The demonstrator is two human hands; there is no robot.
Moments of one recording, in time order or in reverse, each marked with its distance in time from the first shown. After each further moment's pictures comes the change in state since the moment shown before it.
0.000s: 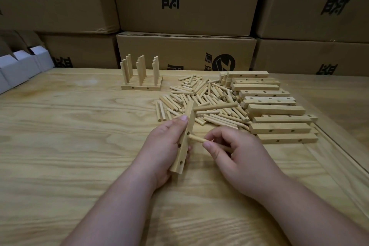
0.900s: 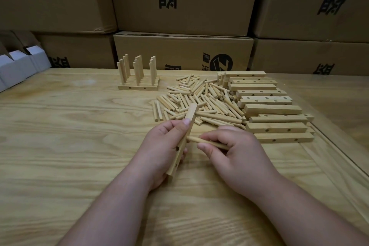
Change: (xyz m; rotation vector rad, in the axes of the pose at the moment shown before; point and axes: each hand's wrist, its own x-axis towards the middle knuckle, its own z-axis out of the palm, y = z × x) left_hand -0.003 -0.002 -0.001 0.076 -0.023 0.025; right_hand 0.002 -0.005 -0.001 -0.083 0.071 -0.013
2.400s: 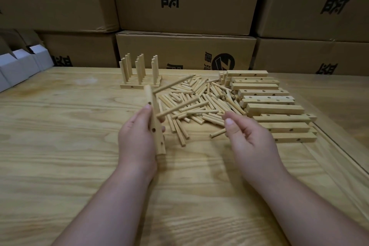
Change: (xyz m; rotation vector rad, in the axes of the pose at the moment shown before) left_hand 0.006 0.012 -0.014 -0.224 0.505 0.149; right_hand 0.005 0.007 -0.003 0.188 0.157 0.400
